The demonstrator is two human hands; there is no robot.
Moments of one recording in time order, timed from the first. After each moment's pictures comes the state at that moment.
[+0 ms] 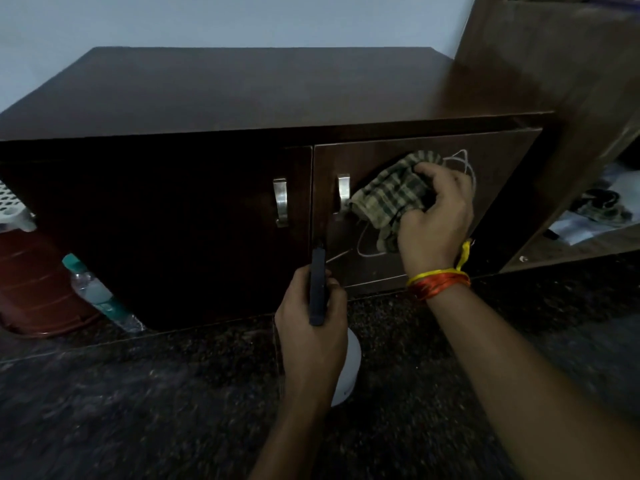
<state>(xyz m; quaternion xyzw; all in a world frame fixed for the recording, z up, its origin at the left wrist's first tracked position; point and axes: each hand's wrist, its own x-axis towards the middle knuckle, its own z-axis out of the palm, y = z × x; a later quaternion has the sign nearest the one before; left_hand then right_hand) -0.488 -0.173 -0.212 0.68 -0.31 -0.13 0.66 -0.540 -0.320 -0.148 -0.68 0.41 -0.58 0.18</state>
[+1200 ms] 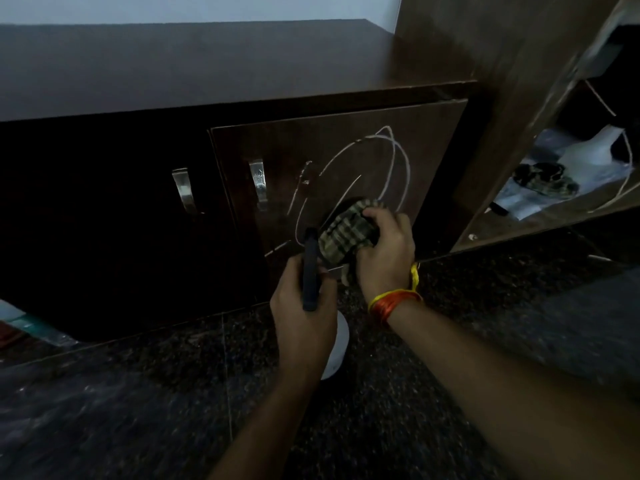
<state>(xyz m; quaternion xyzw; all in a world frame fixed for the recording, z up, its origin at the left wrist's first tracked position) -0.548 -0.239 -0.240 0.67 -0.36 -0.16 0.63 -0.605 -0.342 -0.215 -0.72 0.50 -0.43 0.22</state>
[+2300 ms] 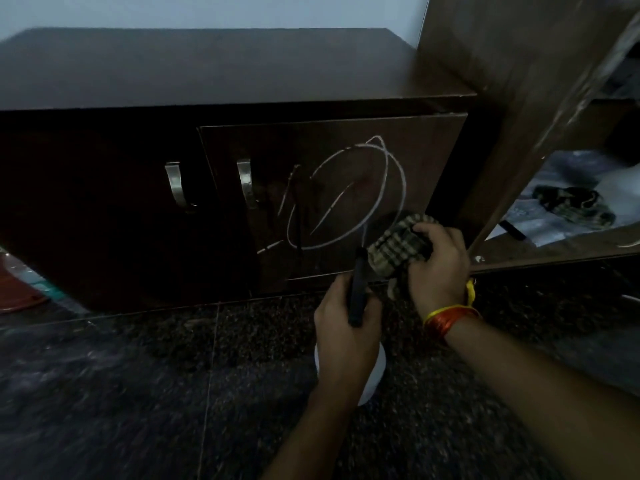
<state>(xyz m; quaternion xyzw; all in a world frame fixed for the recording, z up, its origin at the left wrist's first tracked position) -0.624 -0.274 -0.254 0.68 -0.34 -0.18 0.62 -0.685 -0.400 -0.225 -0.75 0.48 -0.40 0.21</state>
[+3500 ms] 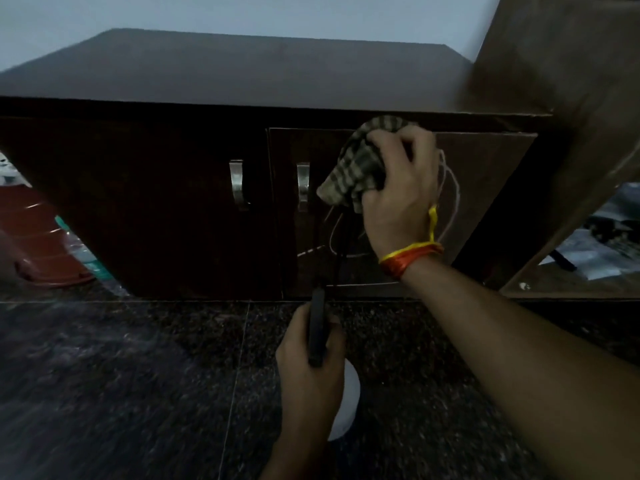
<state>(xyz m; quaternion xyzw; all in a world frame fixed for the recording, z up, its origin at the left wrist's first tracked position) -0.586 -0.207 -0.259 0.72 -0.23 -0.16 0.64 -0.568 -0.372 -0.144 -0.82 0.26 -0.51 0.06</state>
